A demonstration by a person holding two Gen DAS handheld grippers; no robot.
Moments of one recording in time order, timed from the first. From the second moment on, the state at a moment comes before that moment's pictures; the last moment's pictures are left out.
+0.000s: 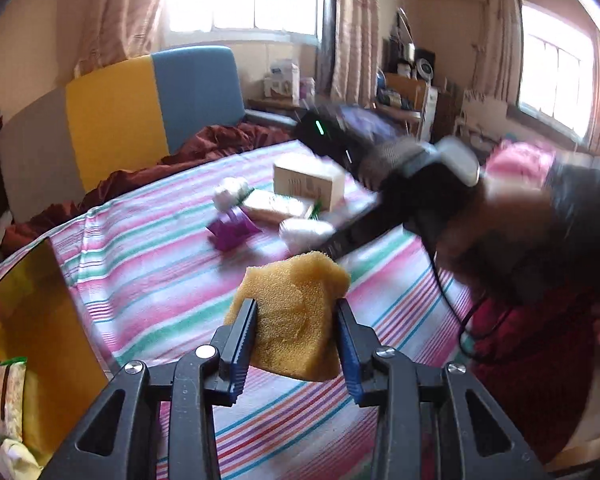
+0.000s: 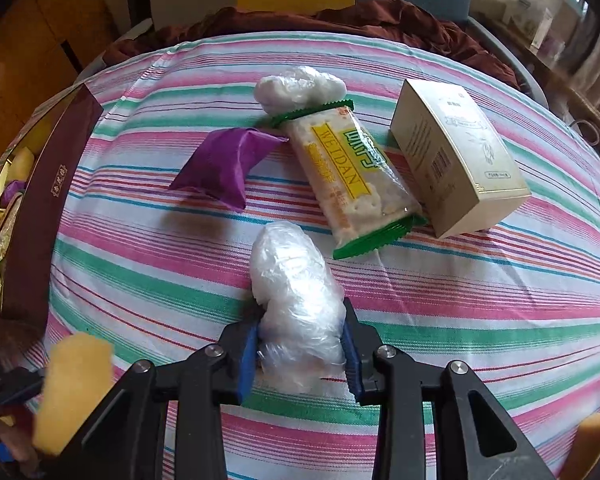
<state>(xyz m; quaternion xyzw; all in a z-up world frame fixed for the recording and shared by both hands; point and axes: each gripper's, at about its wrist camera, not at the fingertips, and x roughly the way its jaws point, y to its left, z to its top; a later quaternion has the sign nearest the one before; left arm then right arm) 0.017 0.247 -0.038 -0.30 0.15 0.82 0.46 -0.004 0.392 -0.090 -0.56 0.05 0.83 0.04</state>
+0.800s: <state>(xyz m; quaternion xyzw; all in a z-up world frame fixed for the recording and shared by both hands) -0.250 0.040 -0.070 -0.48 -0.09 0.86 0.16 -0.006 0.387 -0.090 -0.56 0.02 0.83 0.05</state>
